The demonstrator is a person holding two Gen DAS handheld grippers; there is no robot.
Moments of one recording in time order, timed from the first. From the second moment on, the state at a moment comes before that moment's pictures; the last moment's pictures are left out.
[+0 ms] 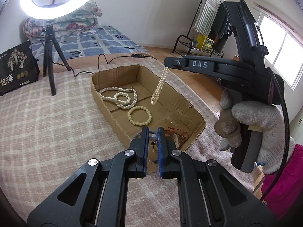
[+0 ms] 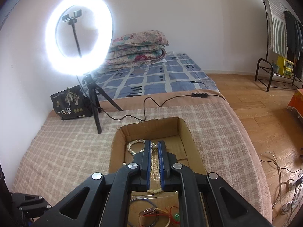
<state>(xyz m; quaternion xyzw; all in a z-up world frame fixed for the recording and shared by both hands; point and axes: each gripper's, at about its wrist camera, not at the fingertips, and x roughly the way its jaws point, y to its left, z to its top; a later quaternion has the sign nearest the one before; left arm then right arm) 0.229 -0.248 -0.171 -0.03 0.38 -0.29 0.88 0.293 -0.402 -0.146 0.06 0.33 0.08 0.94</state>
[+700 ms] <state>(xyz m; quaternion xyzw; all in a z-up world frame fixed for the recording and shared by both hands) 0.242 -0.277 -0.192 -0.01 0.39 -0.29 0.87 0.334 -0.413 -0.179 0.09 0.36 0.09 0.93</state>
